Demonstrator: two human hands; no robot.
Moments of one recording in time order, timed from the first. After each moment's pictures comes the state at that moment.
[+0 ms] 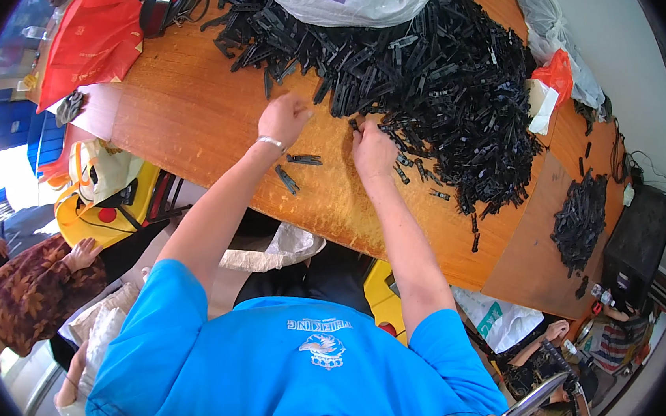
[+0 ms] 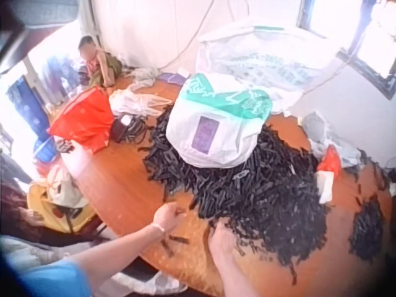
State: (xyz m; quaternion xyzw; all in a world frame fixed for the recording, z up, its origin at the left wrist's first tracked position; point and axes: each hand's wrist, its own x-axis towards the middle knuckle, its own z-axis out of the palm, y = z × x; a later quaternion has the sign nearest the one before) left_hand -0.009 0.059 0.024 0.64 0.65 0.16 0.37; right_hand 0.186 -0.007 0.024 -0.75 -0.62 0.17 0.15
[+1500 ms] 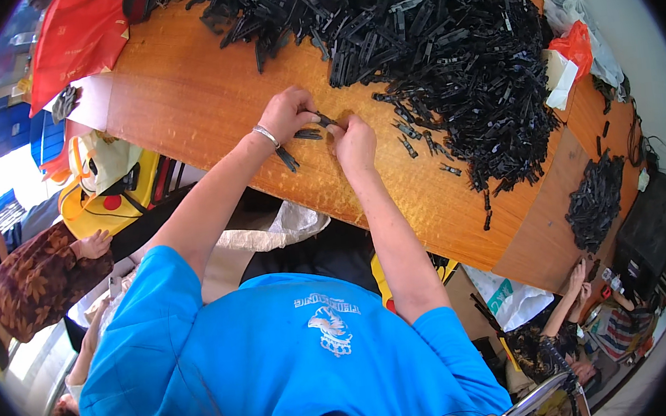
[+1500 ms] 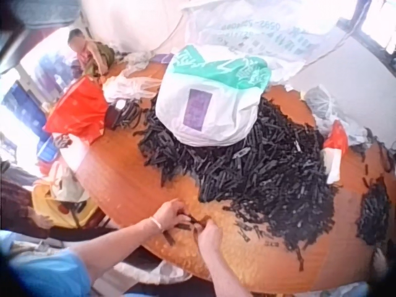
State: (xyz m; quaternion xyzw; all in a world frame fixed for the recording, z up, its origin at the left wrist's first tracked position) left_hand -0.012 0.036 0.016 0.72 0.51 0.16 0.44; right_hand 0.153 -0.040 0.005 -0.75 -0.47 0.37 0.27
